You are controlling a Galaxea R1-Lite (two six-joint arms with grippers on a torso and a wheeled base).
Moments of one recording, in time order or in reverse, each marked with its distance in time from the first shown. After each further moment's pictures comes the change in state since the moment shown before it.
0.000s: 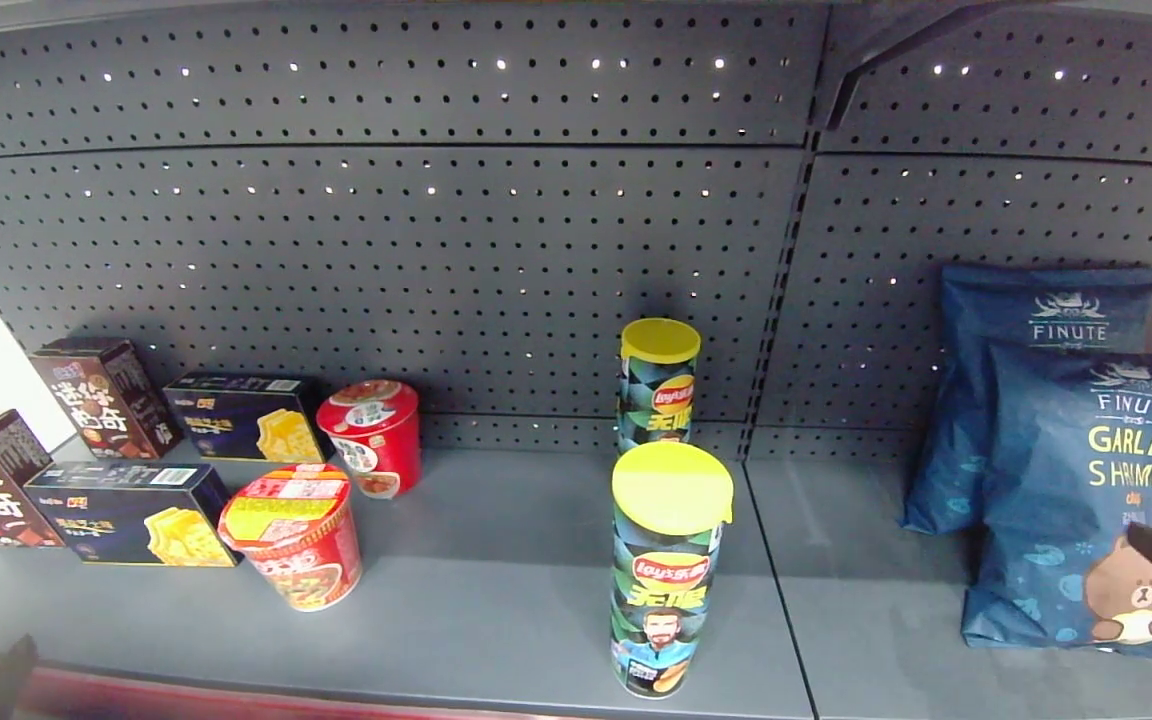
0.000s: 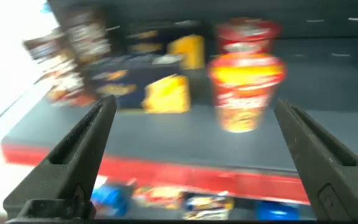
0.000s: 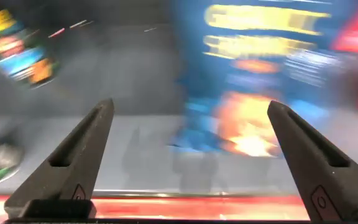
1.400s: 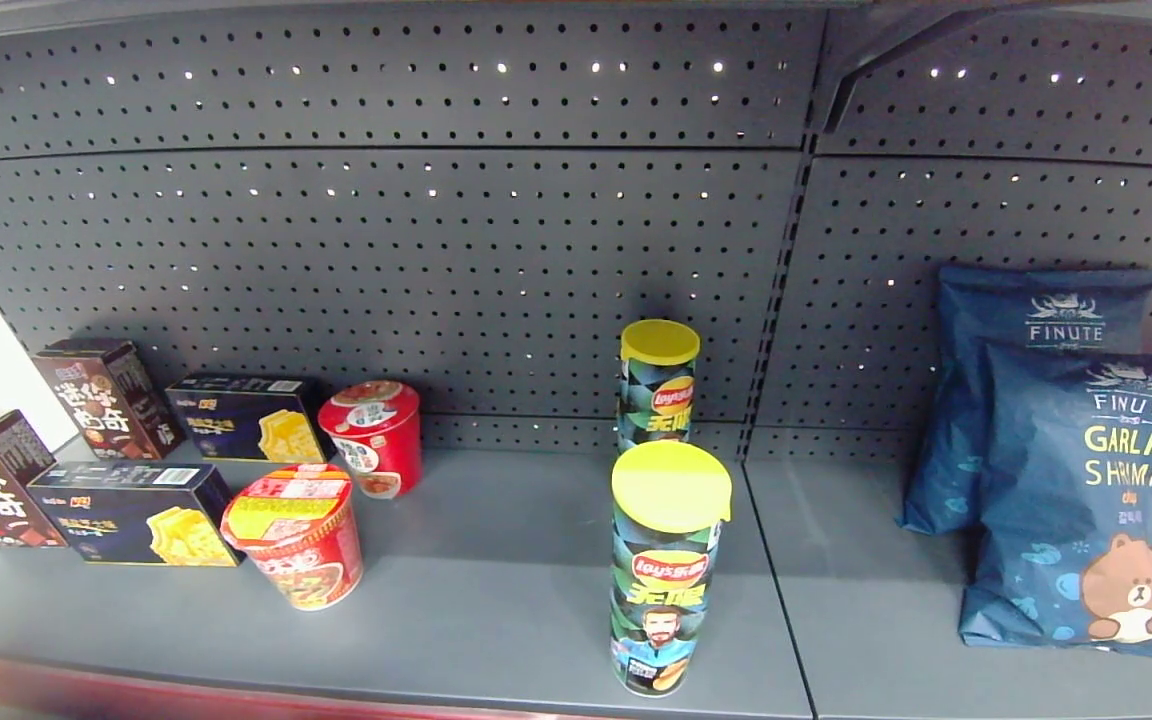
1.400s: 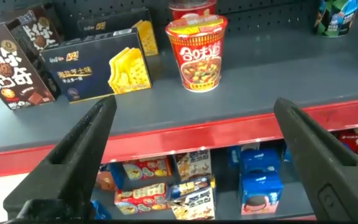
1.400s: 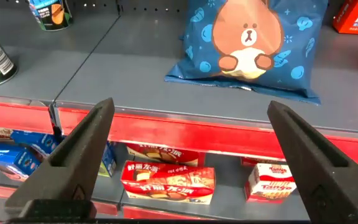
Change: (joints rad) left arm -0.033 -0.499 0.145 0.270 -0.253 0.081; right arm -0.326 -0.728 0.482 0.056 0.461 -0.197
